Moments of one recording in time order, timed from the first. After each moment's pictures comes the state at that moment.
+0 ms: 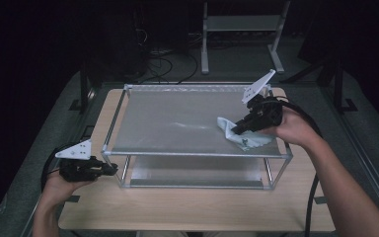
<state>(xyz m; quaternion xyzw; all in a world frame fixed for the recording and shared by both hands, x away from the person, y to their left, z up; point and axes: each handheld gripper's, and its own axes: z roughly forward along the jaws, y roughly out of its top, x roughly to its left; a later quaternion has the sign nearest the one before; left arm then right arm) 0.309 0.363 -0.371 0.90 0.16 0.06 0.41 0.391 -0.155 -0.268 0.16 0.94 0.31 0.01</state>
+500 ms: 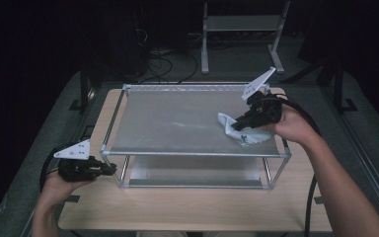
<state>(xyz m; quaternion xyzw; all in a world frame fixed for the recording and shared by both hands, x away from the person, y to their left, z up) 0.309 0.364 -0.372 0.90 0.16 0.05 0.41 0.399 -0.158 -0.267 0.17 0.93 0.32 0.03</state>
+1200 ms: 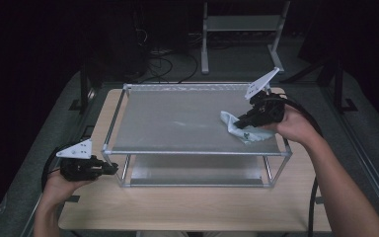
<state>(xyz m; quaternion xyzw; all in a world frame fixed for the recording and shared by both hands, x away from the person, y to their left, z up) 0.310 0.363 -0.371 0.90 0.16 0.06 0.41 0.401 -0.163 -0.268 0.17 0.93 0.32 0.04</state>
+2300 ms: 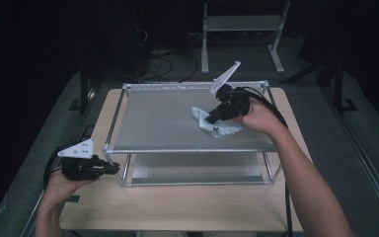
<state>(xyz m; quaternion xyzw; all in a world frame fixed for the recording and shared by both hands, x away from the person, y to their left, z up) 0.313 0.358 -0.372 0.90 0.16 0.05 0.41 0.426 -0.082 -0.270 0.14 0.94 0.32 0.03</state>
